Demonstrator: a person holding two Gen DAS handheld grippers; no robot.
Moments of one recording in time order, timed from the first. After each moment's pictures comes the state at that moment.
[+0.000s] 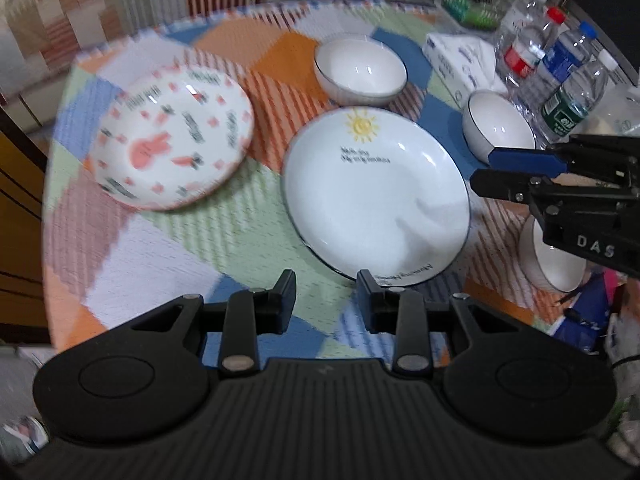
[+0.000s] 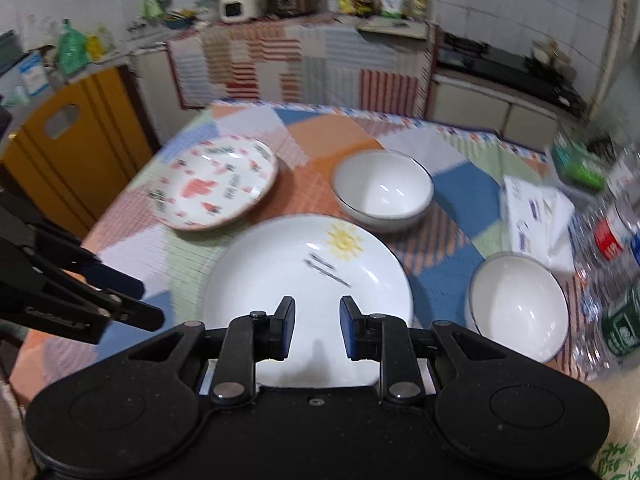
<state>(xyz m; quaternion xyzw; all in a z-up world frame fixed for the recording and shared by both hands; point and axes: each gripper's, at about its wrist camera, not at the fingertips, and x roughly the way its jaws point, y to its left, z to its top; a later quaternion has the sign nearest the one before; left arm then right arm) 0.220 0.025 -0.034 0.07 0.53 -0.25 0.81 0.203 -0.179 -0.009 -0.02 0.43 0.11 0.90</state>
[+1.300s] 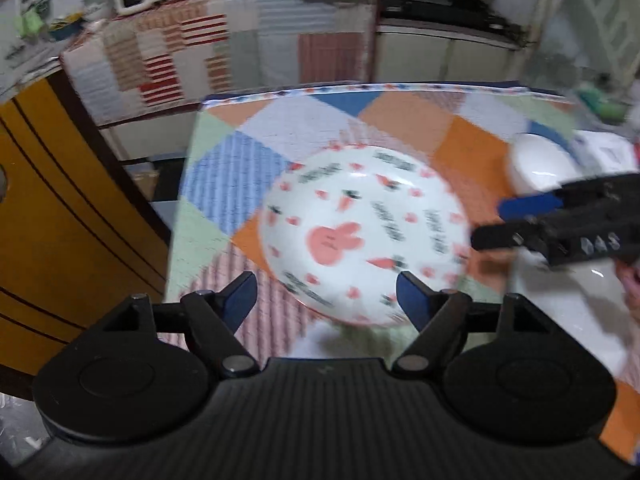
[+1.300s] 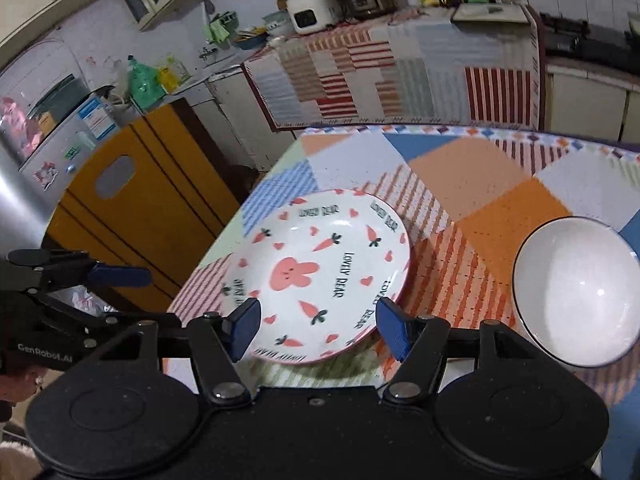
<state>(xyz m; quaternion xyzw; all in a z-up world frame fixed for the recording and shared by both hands) 0.337 0.127 -0.074 0.05 0.45 -0.12 0.88 0.370 -0.115 -0.079 0.09 0.43 0.24 0.87</state>
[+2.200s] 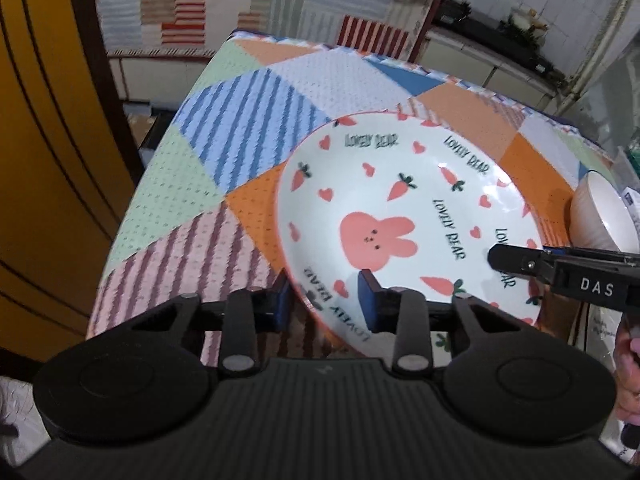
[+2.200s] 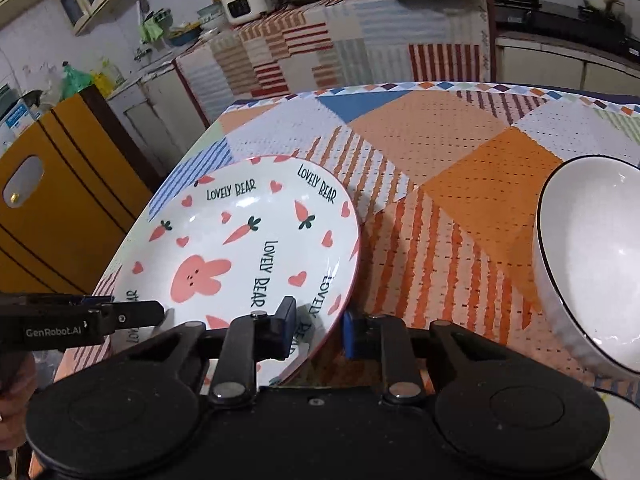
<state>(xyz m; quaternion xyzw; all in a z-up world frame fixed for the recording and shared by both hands) 0.378 0.150 -0.164 -0.07 0.46 -0.09 0.88 0.402 -0.098 -0.147 0.10 0.44 0.15 0.88</state>
